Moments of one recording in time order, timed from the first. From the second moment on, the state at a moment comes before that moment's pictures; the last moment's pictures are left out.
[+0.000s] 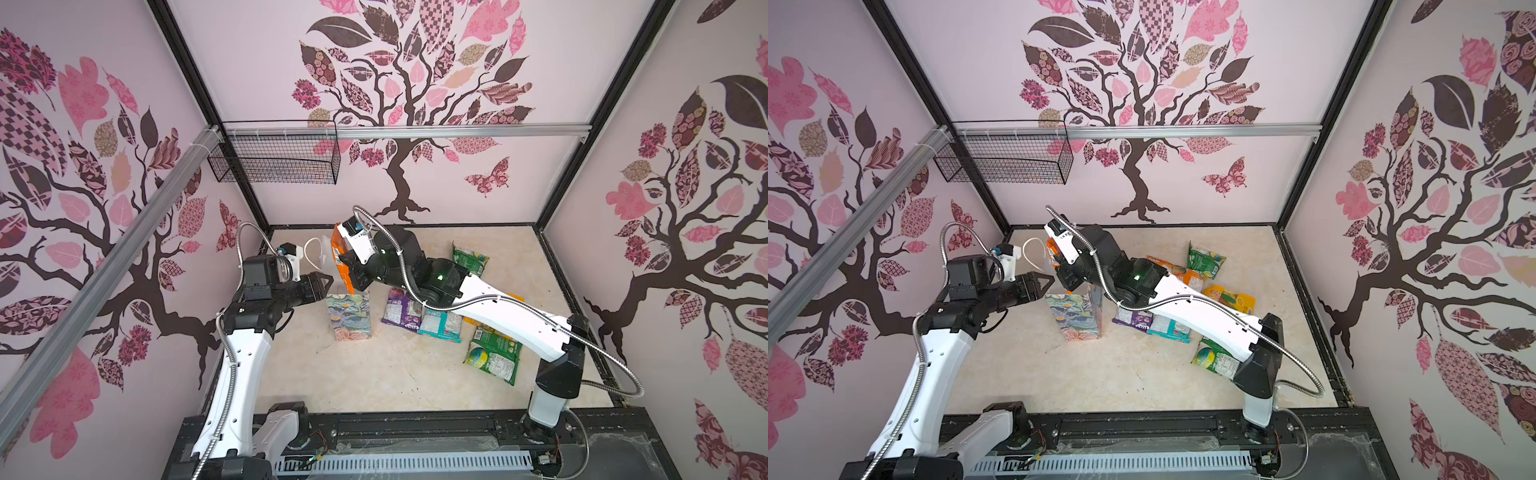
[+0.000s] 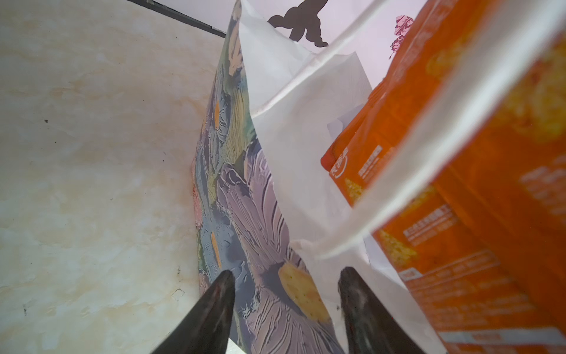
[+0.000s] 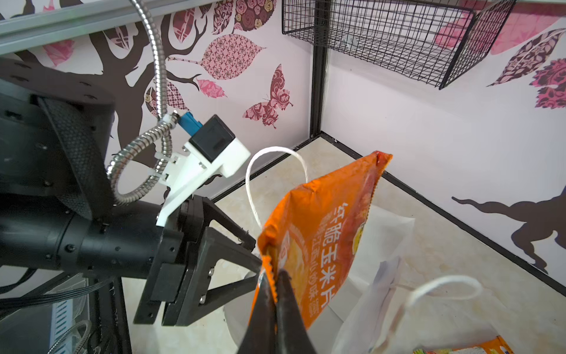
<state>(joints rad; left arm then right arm) 0.06 1.02 1.06 -0.71 0.50 -0.26 1.04 1.80 1.91 -0.40 0.08 0.11</state>
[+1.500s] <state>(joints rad) 0.06 1.05 1.07 -0.68 0.48 -0.24 1.00 1.80 1.78 -0.30 0.15 0.19</state>
